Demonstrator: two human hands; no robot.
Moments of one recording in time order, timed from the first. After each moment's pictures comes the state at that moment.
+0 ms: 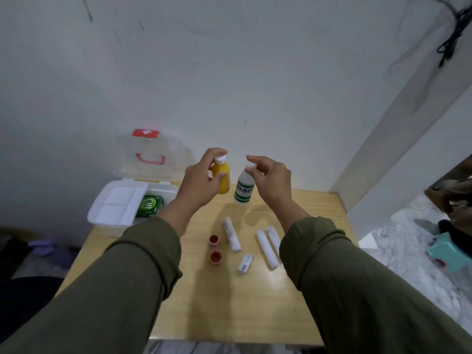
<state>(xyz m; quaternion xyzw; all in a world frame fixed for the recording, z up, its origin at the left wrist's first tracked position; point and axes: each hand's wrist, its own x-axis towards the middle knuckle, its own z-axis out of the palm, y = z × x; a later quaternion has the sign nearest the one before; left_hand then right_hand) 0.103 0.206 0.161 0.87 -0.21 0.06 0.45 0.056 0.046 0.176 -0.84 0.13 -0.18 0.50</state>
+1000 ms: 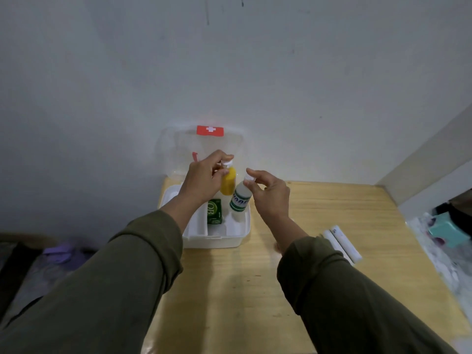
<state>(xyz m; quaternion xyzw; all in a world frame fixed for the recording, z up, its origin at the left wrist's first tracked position) 0.215 0.372 0.119 0.85 -0.24 -0.01 0.48 0.136 0.235 0.112 -0.80 0.23 -0.20 0.51</state>
